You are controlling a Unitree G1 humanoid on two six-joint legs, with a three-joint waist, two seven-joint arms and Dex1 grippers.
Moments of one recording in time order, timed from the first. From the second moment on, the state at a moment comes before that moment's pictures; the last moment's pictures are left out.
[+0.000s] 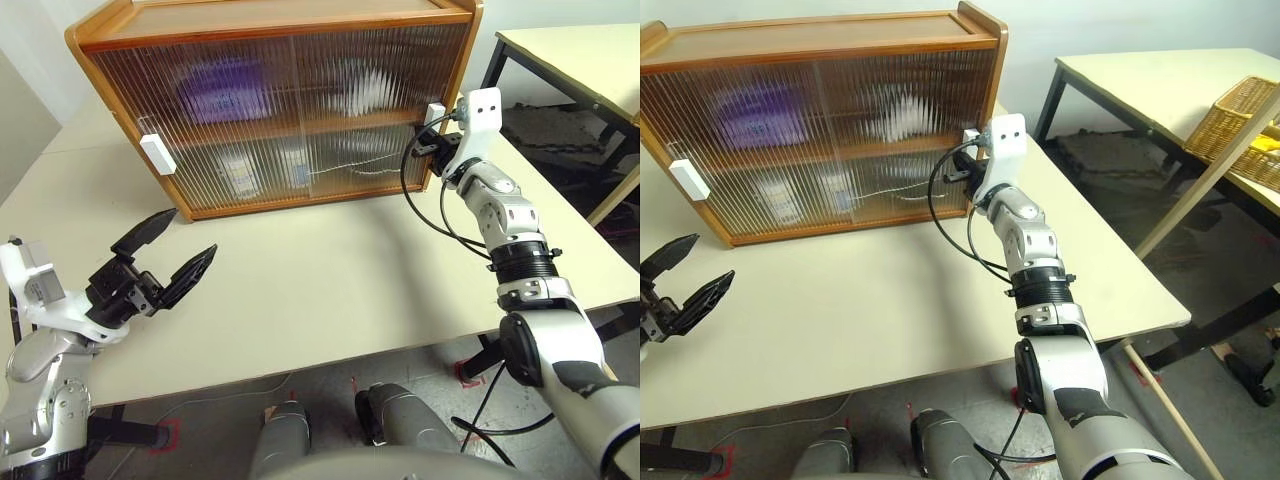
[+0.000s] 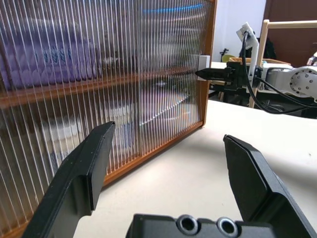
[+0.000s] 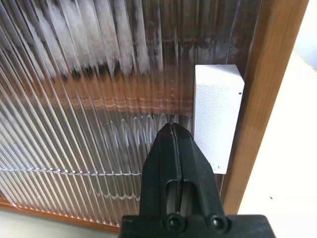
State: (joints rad) left arm 0.18 0.56 0.50 -0.18 -0.73 -0.06 -1.02; right arm -0.82 -0.26 -0.07 0.55 0.25 0.19 0.34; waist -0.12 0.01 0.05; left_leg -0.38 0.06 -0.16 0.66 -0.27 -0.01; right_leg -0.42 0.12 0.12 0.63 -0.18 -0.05
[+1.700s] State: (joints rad) left arm 0.29 0.41 0.67 -0.25 -0.33 0.10 -0.15; right arm -0.58 -0.67 -0.53 0.96 0.60 -0.01 1.14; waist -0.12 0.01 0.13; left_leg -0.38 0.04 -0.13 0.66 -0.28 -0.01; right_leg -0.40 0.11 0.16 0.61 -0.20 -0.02
